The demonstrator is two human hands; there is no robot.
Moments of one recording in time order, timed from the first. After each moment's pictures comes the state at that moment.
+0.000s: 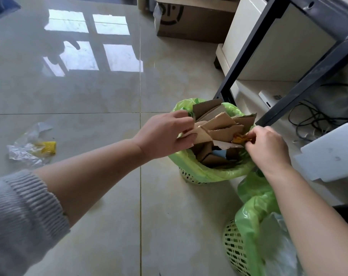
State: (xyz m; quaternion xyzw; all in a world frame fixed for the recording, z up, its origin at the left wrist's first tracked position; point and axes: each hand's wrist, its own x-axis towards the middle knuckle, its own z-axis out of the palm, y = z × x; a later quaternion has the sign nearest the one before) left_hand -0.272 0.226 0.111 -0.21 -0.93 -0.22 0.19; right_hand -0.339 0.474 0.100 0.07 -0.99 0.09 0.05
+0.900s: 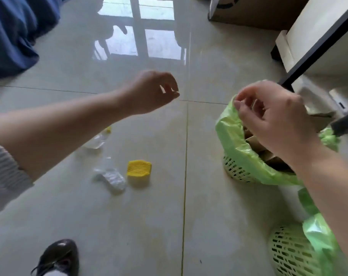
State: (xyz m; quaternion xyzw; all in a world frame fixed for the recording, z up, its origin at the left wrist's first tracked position) left_hand -0.232 0.081 0.143 0.04 -0.97 -0.24 0.07; right_hand -0.286 0.330 0.164 0.40 -0.86 0.29 0.11
